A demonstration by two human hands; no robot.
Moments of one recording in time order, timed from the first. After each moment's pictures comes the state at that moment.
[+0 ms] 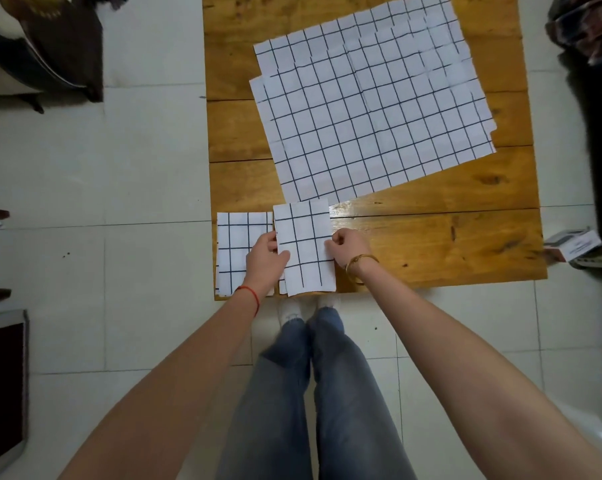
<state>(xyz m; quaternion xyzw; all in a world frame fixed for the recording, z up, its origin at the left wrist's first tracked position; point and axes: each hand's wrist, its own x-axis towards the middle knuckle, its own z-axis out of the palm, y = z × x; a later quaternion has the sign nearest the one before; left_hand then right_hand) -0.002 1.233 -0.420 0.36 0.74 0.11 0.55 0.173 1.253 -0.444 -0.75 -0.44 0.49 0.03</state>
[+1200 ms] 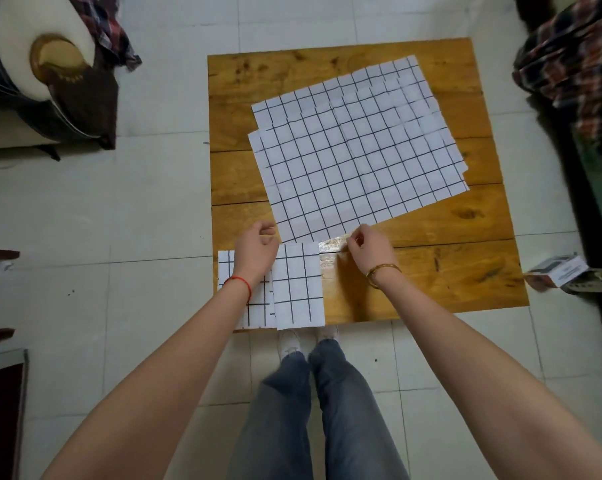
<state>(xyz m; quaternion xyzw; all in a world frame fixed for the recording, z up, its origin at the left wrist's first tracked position) 0.000 1.307 -0.371 0.48 0.73 0.19 0.45 0.223 1.293 -0.395 -0.77 -0.53 0.34 0.06</state>
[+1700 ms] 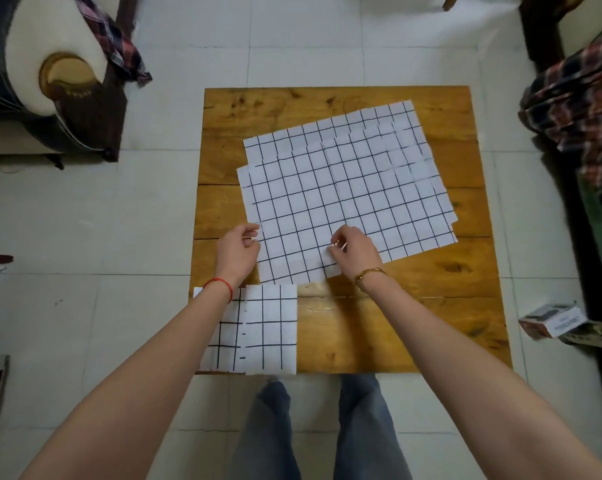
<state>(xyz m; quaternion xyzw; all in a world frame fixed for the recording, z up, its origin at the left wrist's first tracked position) 0.025 1.382 -0.370 0.48 0.75 0.21 0.40 0.256 1.385 -0.388 -0.70 -0.61 0.35 0.09</state>
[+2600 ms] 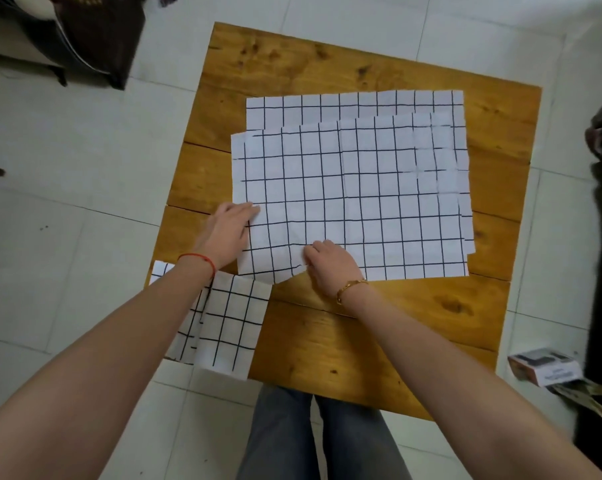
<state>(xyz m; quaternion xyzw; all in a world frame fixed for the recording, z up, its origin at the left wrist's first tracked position) 0.040 1.410 -0.429 0.67 0.70 -0.04 0.26 0.270 1.410 -0.457 -0.43 -0.86 0.27 -0.09</state>
